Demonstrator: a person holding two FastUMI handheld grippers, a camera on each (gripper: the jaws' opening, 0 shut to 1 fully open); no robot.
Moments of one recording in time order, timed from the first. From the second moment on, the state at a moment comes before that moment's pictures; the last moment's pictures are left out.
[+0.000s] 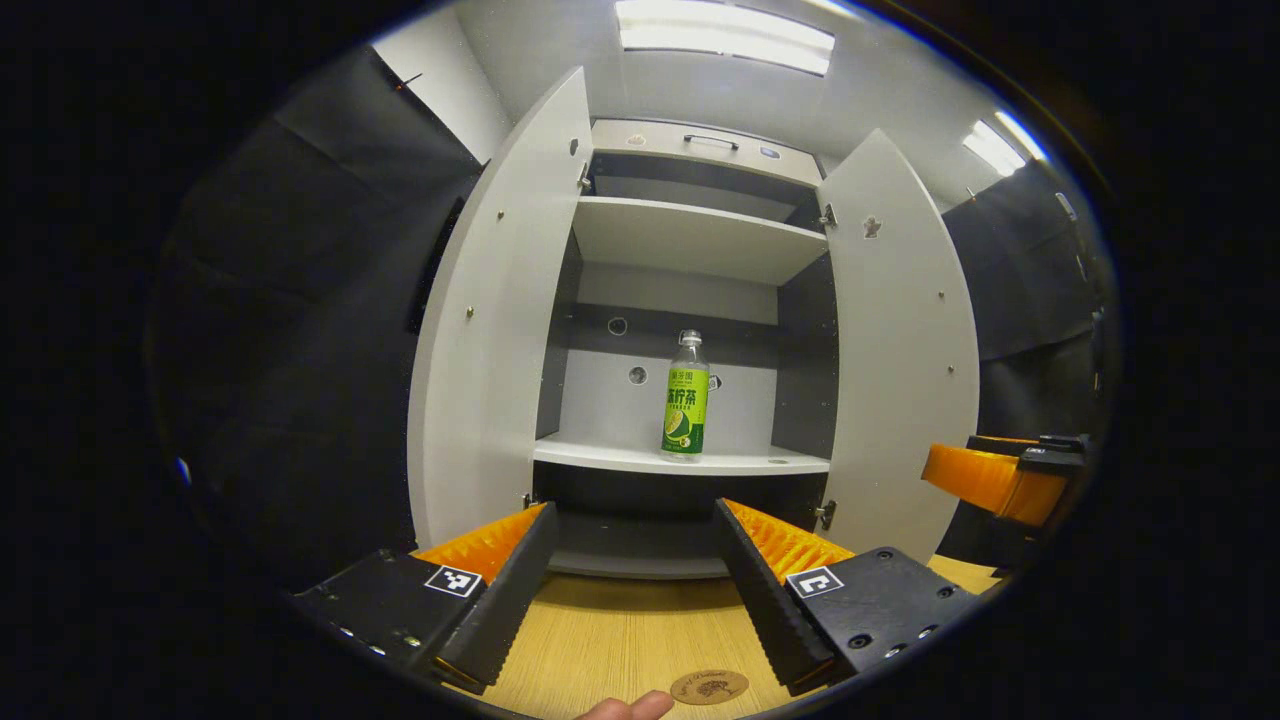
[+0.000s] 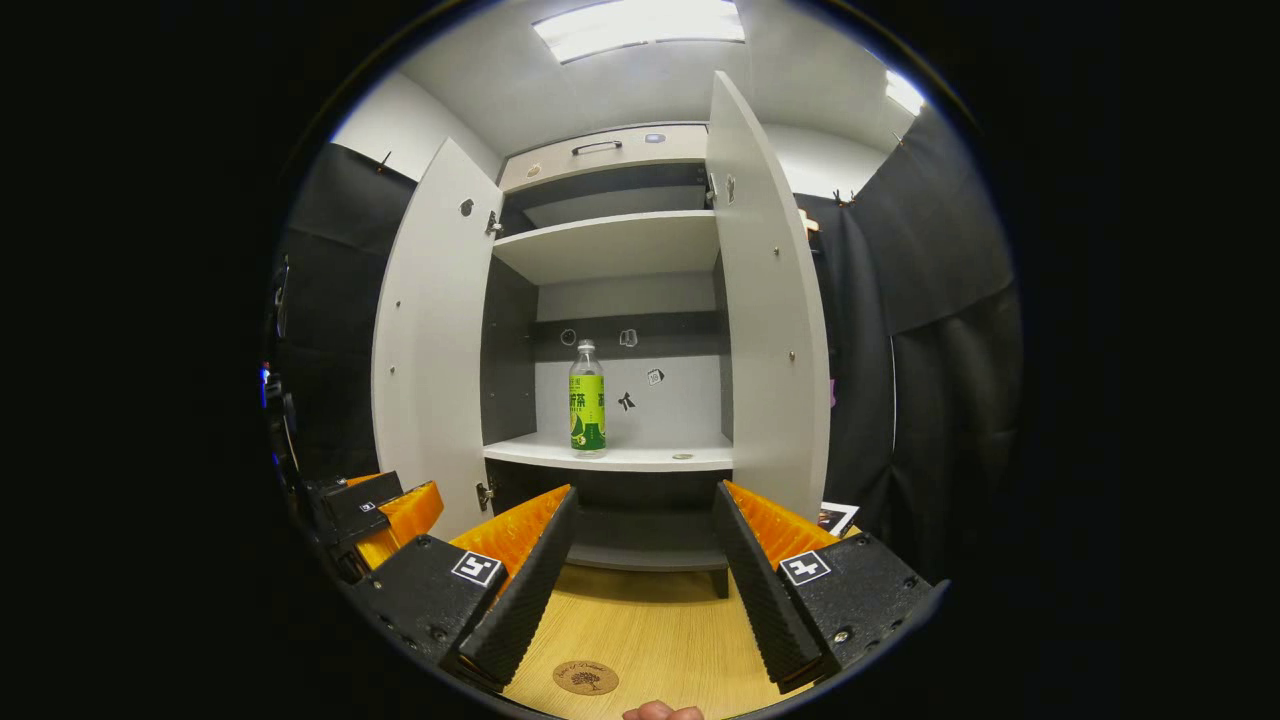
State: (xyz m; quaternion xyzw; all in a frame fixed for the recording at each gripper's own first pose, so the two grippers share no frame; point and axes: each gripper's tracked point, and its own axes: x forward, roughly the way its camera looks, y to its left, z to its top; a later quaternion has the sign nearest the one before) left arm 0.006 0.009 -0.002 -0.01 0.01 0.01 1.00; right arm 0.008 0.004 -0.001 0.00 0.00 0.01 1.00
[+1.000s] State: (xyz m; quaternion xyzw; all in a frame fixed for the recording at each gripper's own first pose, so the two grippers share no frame) left arm 0.276 -0.046 0.035 -0.06 0.04 -0.10 0.99; right arm -0.004 -0.011 0.011 0.00 0.00 -0.01 1.00
